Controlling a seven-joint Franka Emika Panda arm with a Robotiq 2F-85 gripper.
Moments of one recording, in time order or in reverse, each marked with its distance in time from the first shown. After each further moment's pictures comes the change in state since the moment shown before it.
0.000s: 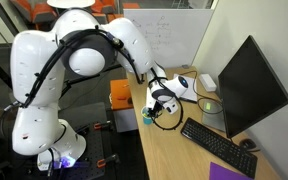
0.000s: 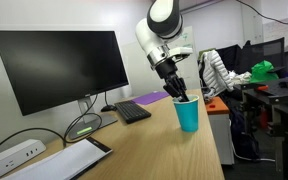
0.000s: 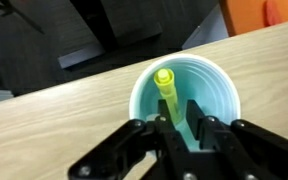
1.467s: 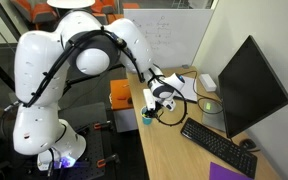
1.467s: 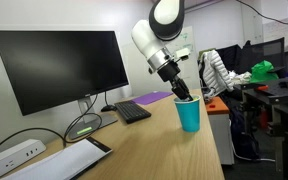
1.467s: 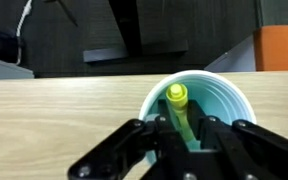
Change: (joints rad) arm 0.032 0.030 0.006 0.029 -0.151 -0.083 -0.084
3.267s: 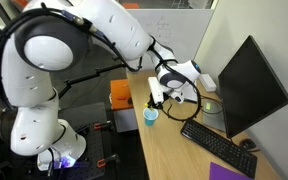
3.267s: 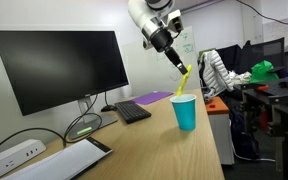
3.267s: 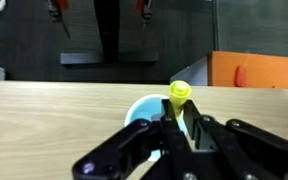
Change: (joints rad) arm -0.081 -0.221 0.002 0.035 0.125 -0.273 -0.203
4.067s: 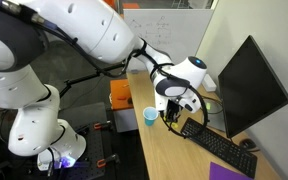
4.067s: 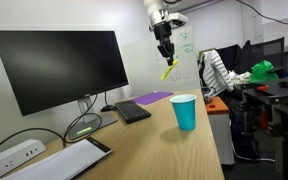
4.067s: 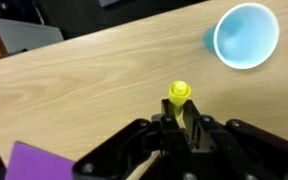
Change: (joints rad) arm -0.061 -0.173 -0.096 -0.156 -0.245 0.352 0.273
